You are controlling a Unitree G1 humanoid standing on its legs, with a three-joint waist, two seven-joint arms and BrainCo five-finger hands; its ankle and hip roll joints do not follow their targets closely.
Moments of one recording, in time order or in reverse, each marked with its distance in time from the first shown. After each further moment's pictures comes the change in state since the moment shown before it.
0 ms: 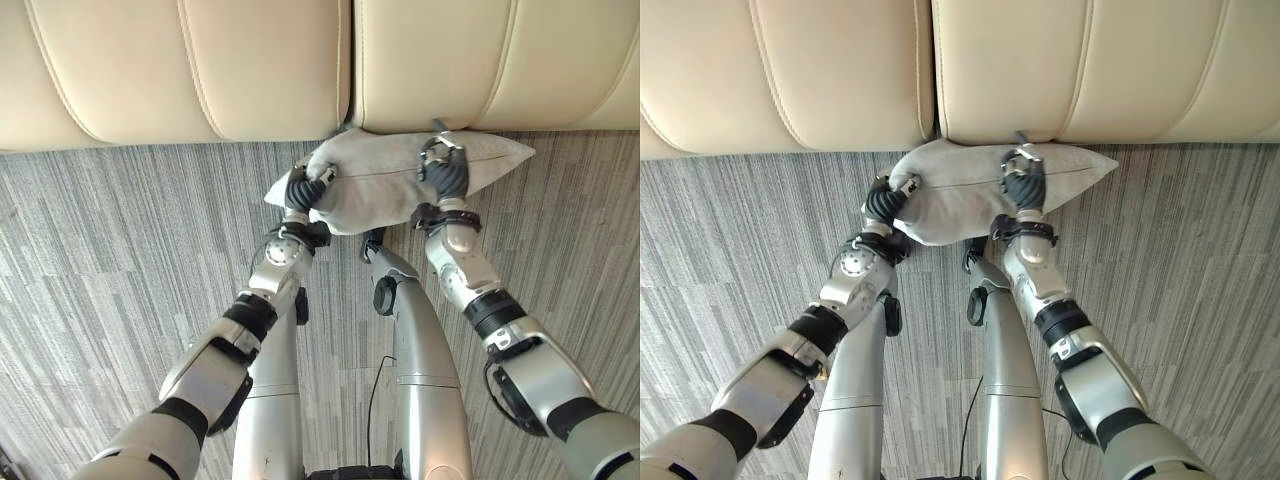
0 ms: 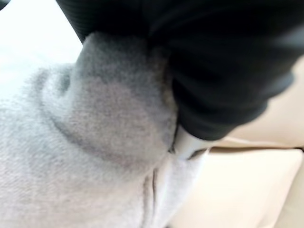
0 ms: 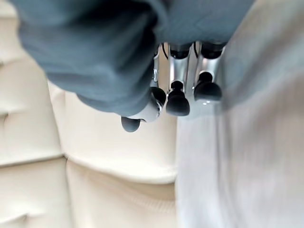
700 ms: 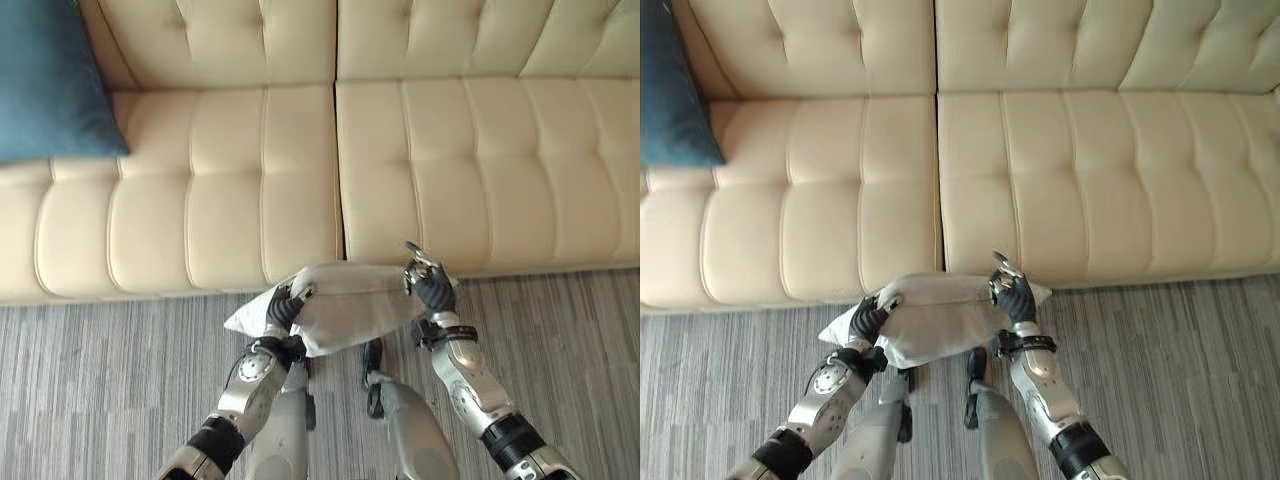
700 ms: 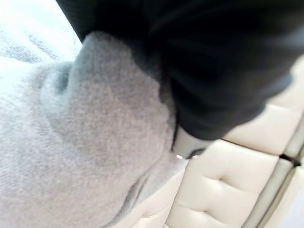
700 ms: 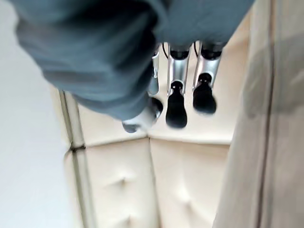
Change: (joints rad) left arm 0.626 0.087 -0.006 -0.229 -0.008 0.033 -0.079; right arm 0.609 -0.037 -0.104 -0.094 -0.104 0.086 0.068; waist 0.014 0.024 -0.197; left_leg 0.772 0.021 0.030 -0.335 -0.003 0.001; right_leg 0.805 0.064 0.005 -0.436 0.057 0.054
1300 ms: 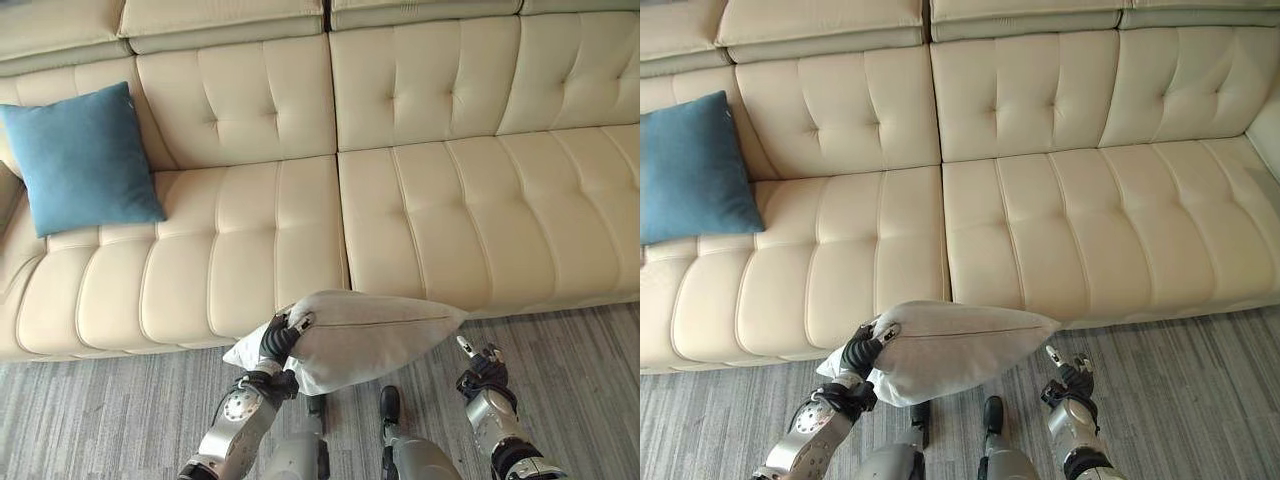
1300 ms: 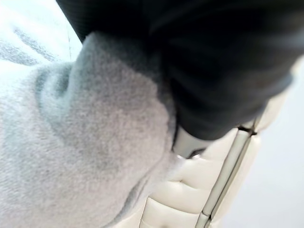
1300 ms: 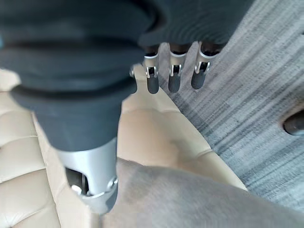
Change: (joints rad) left arm 0.162 0.059 -0.003 -0.199 -0.006 0.033 -0.076; right arm -0.046 0.084 -0.188 0.549 0.309 0.033 -0.058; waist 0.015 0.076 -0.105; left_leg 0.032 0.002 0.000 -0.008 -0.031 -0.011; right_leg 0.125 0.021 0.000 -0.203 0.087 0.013
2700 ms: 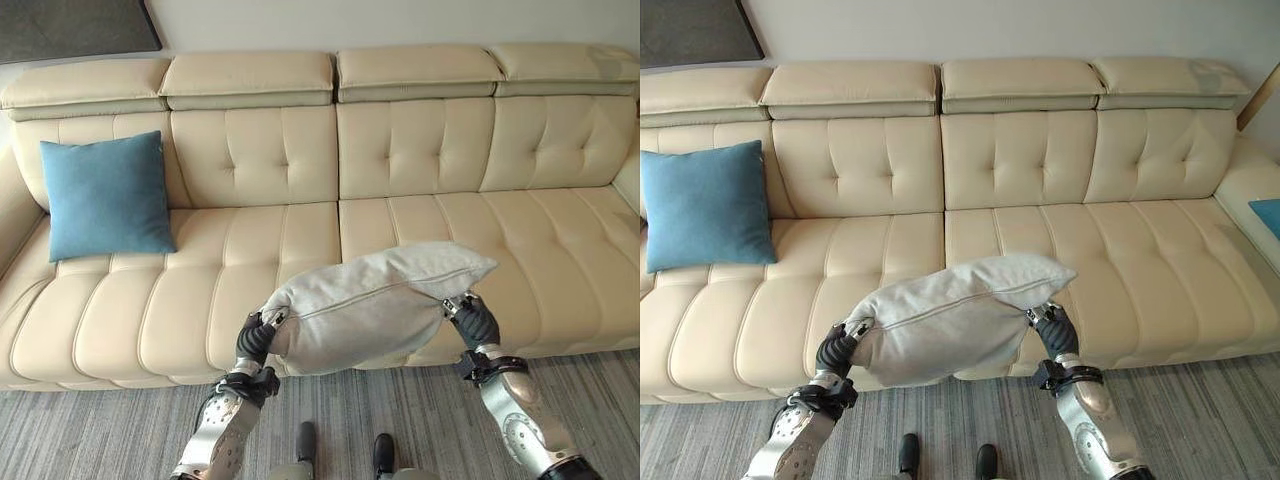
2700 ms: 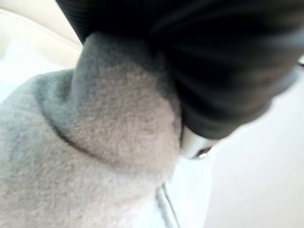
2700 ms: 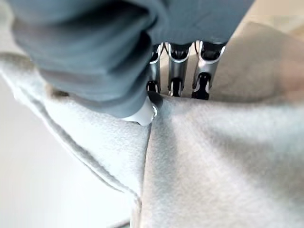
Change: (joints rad) left arm 0.065 -0.005 0.161 -0.039 0.075 0.002 0.011; right arm 0.243 -0.317 0.175 -0.921 -0.109 0.083 0.203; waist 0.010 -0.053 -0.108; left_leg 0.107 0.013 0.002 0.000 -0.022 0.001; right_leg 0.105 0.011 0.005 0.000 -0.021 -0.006
